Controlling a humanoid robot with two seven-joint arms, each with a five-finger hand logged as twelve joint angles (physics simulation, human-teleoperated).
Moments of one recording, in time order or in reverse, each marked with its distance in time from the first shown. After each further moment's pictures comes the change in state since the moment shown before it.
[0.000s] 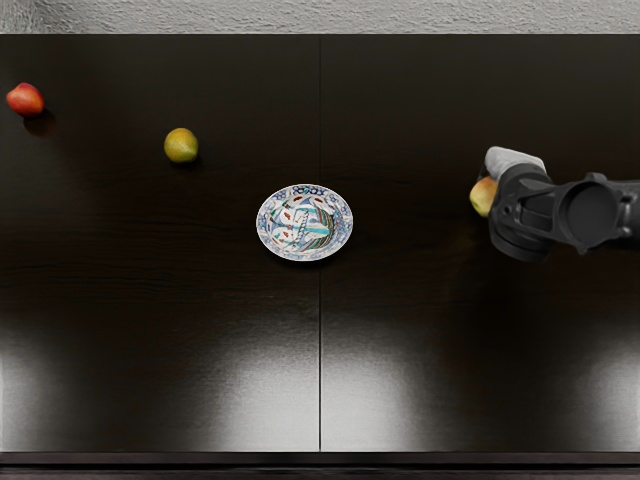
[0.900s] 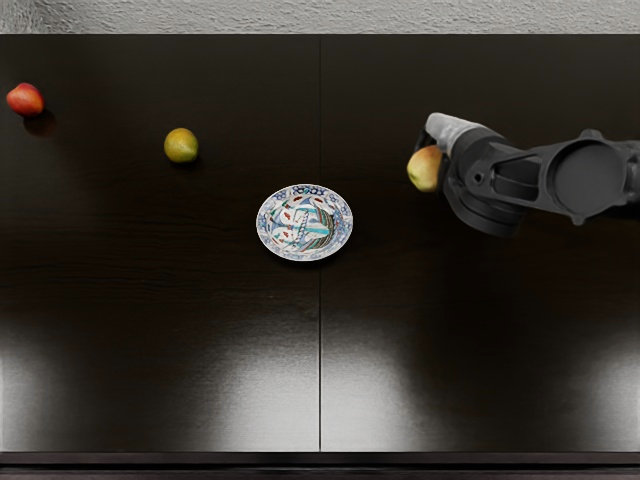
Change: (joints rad) left arm 0.001 0.000 -0.002 0.003 0.000 0.000 0.000; right arm 0.159 0.012 0.117 0.175 0.033 -0.001 0.000
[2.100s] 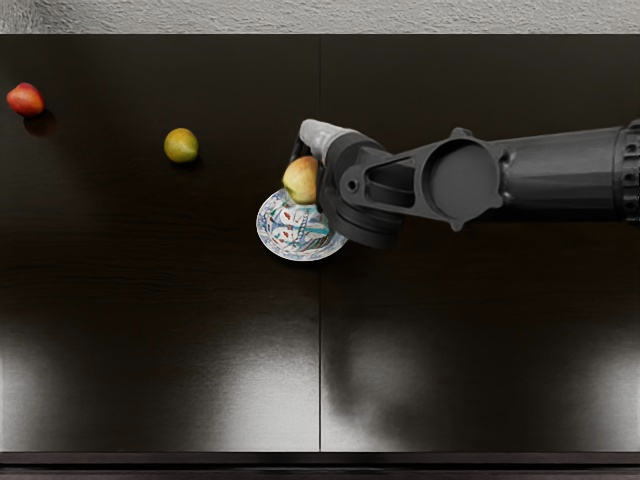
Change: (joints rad) left arm 0.000 0.000 -0.001 0.005 0.000 0.000 0.000; right arm 0.064 0.277 0.108 -0.072 0.124 -0.008 -0.001
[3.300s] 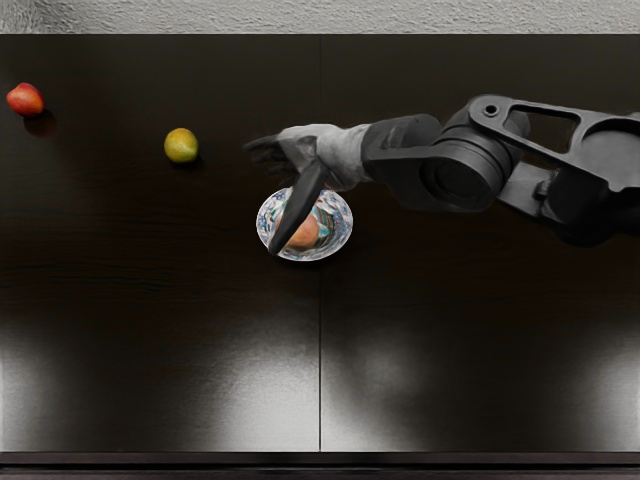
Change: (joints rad) left arm 0.005 0.000 0.001 0.001 0.000 0.000 0.000; right arm -0.422 -0.337 0.781 0.225 0.137 0.426 0.000
